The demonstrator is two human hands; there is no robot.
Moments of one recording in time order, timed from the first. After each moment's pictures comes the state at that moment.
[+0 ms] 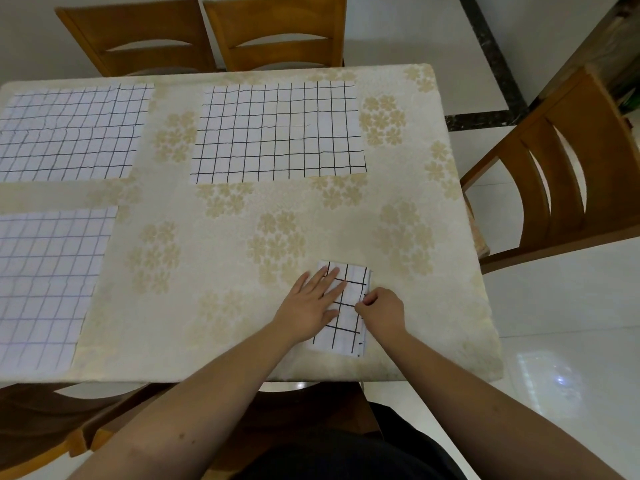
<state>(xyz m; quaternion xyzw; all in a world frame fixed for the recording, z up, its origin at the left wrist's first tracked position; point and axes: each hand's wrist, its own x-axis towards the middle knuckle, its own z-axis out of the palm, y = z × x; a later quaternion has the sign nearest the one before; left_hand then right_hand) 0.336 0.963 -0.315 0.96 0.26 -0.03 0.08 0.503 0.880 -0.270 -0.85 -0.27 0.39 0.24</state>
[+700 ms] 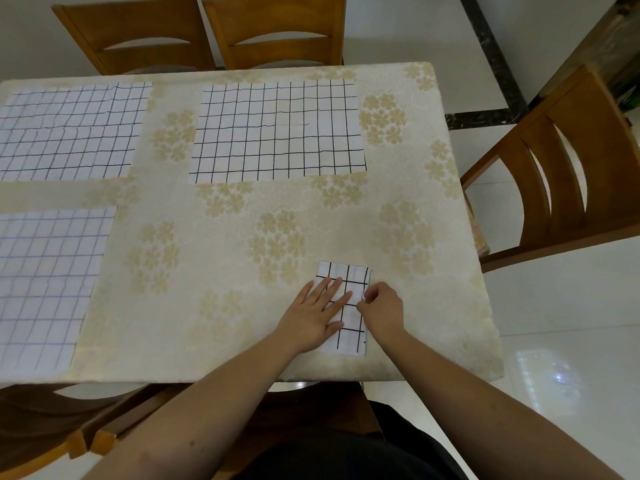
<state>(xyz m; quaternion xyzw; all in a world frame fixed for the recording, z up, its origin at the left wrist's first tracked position) 0.331 0.946 -0.326 0.96 0.25 -0.05 0.08 0.502 0.882 -0.284 -0.85 -0.28 0.36 0.26</state>
